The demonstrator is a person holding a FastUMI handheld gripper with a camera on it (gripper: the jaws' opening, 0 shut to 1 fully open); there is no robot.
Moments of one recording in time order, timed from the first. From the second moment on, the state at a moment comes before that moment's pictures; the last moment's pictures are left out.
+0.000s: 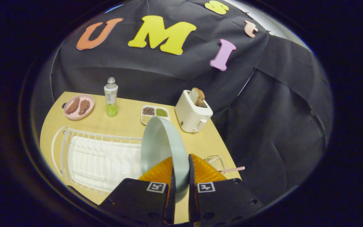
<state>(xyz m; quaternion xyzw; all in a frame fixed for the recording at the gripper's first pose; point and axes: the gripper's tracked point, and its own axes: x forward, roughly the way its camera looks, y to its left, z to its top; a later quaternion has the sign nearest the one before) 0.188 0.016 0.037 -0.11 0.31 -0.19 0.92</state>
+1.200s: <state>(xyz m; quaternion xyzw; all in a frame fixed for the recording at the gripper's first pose) 0.034 0.022 -0.177 0.11 0.37 0.09 0.92</state>
